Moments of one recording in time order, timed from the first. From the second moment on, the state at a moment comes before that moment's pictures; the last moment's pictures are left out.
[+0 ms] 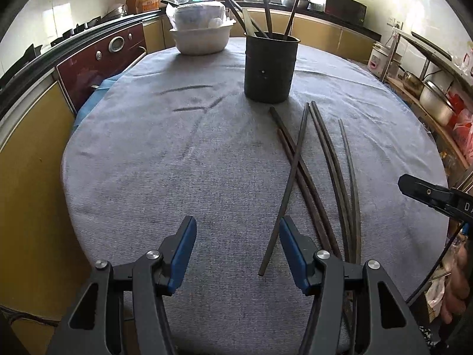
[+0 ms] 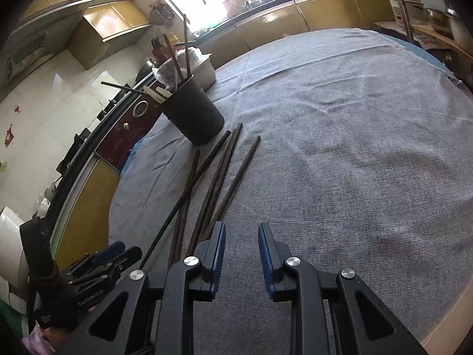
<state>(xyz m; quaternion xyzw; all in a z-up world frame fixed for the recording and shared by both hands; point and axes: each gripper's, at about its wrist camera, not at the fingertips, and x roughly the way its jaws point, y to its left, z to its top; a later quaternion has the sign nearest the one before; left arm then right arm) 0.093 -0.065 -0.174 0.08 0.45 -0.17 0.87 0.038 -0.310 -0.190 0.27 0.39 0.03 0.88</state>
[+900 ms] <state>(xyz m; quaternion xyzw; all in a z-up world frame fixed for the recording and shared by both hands) 0.113 -0.062 -0.178 0.11 0.44 -0.12 0.88 0.101 -0.285 -0.173 0.23 0.44 0.01 0.87</state>
